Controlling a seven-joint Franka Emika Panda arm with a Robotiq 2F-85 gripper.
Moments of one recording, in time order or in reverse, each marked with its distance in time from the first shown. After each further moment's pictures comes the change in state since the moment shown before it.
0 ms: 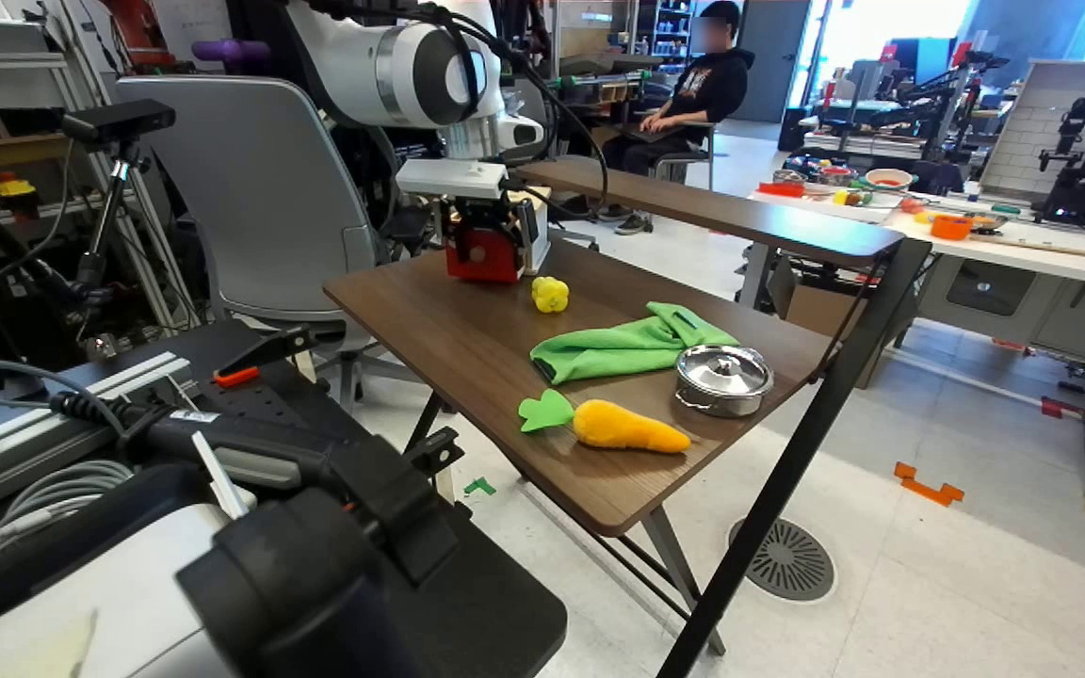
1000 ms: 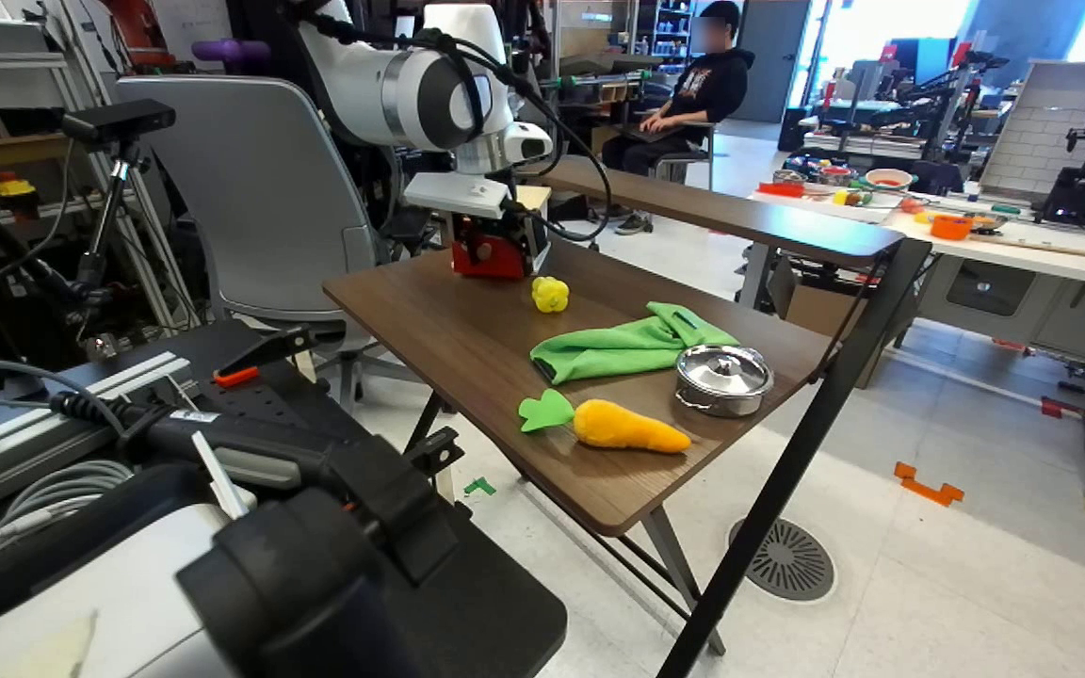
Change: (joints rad) arm -0.004 0.050 -0.011 0.016 0.050 0.111 0.045
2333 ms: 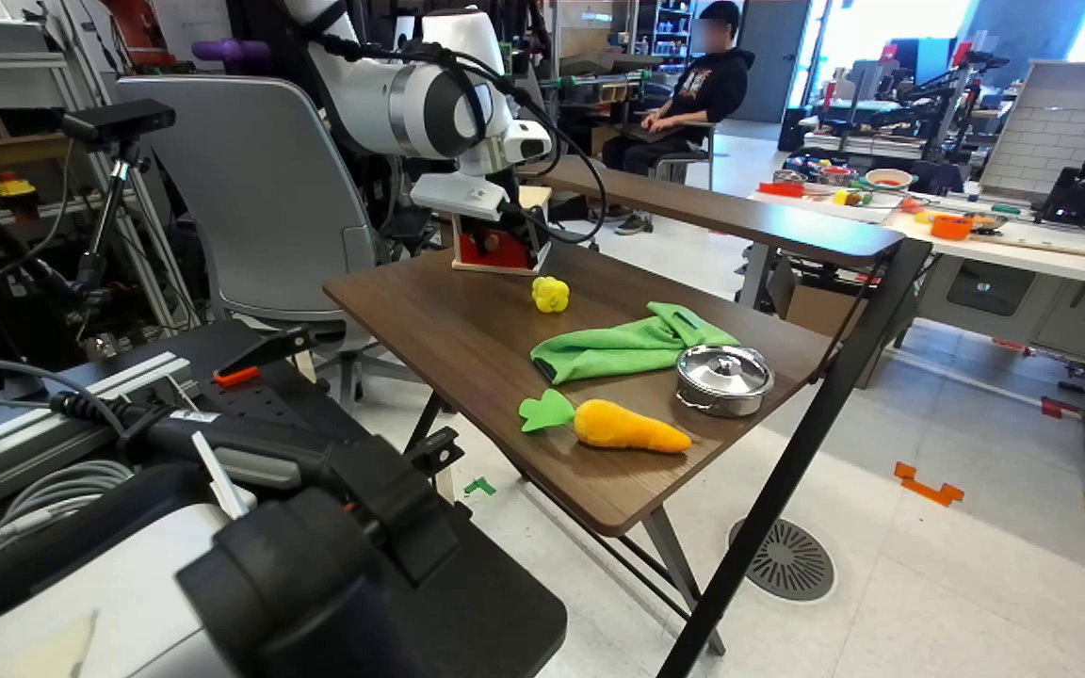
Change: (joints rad) arm 0.046 0.062 -0.027 0.084 0.001 0.055 0.092
